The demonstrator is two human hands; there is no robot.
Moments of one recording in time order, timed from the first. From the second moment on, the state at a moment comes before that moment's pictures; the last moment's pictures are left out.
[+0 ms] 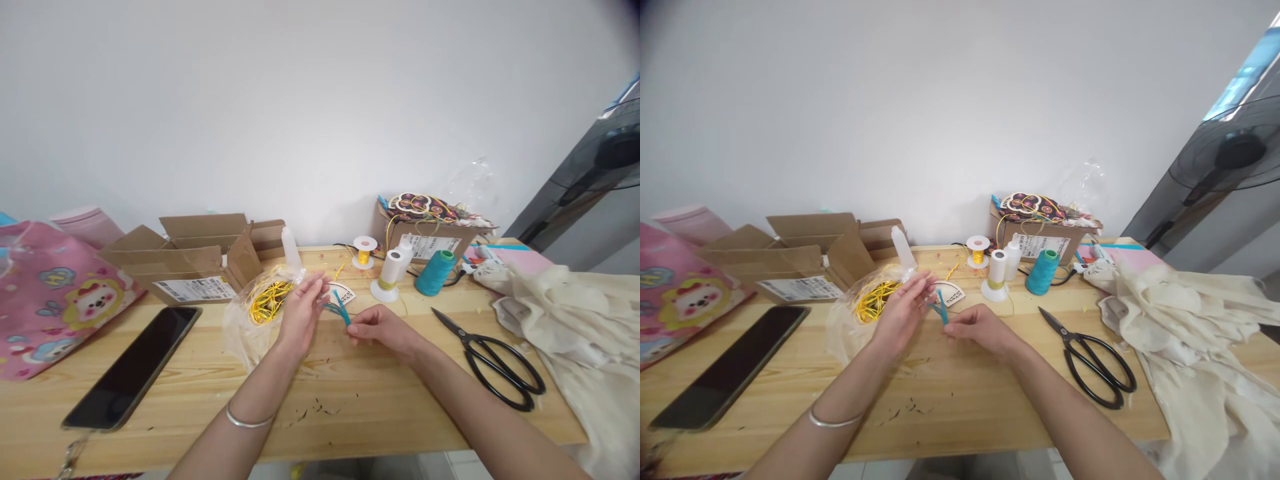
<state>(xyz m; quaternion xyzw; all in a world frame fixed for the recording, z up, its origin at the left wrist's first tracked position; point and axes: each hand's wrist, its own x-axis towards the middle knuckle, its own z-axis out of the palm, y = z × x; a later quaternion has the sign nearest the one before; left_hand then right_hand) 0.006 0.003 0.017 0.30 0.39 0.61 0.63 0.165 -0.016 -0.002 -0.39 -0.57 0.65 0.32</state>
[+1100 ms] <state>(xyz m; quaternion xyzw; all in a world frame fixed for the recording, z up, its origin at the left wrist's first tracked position) 0.020 -0.010 0.013 0.39 0.32 0.46 0.73 0.163 -0.012 -0.006 -0.41 -0.59 0.61 0.34</state>
